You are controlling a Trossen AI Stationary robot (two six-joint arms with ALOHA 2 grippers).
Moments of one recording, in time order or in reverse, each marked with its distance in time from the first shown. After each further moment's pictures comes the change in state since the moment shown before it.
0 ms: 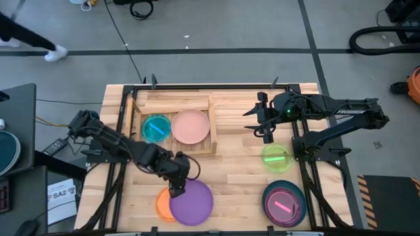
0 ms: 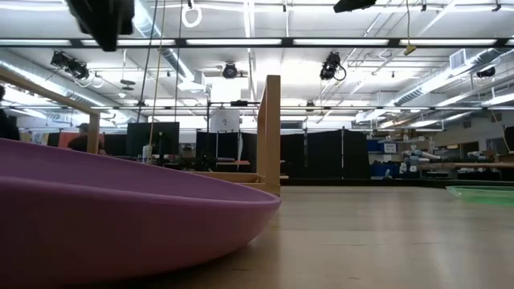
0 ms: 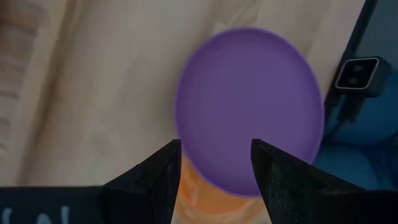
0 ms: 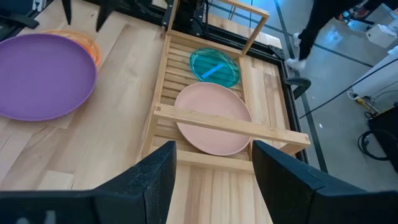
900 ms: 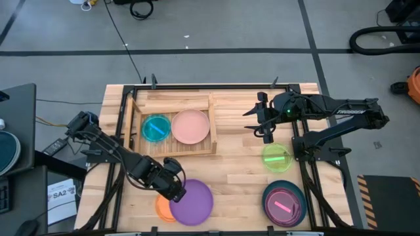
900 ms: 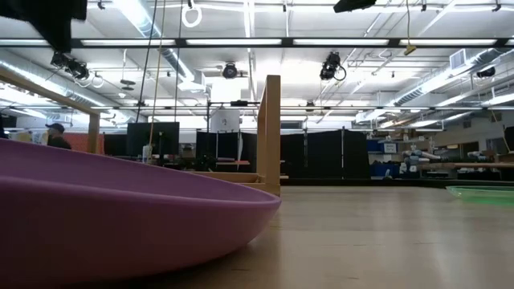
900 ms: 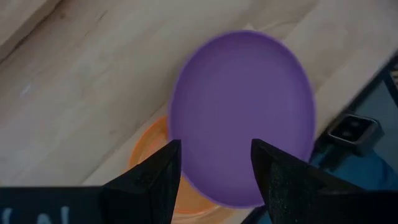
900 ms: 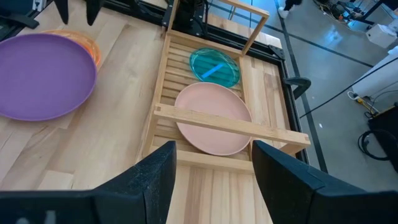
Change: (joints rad) left arm -0.139 0.001 -0.042 0.012 -0.146 -0.546; right arm 0.000 0.000 0.000 0.000 0.000 0.000
